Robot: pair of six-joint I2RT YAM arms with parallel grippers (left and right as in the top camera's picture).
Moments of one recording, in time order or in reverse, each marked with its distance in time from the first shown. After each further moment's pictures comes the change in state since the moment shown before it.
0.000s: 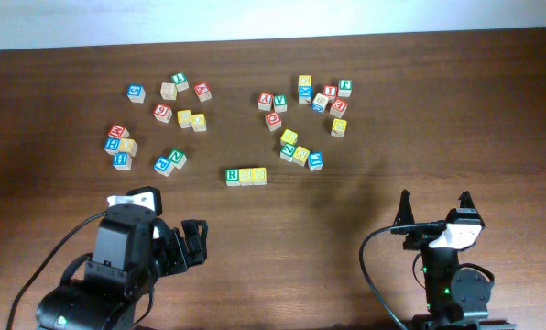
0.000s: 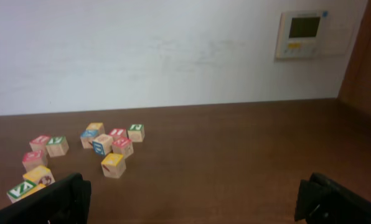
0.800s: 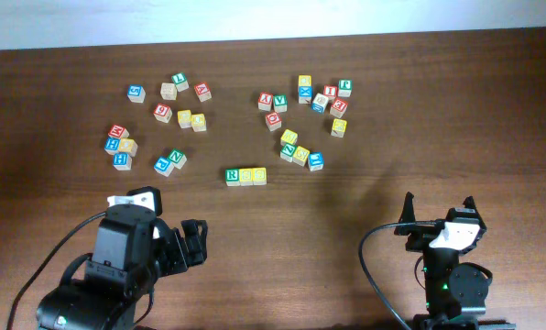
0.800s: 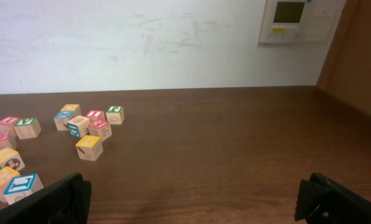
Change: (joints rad) left arm 0.000 0.000 0.000 0.000 0.000 0.000; right arm -0.032 -0.001 -0.013 -0.044 0.031 -0.050
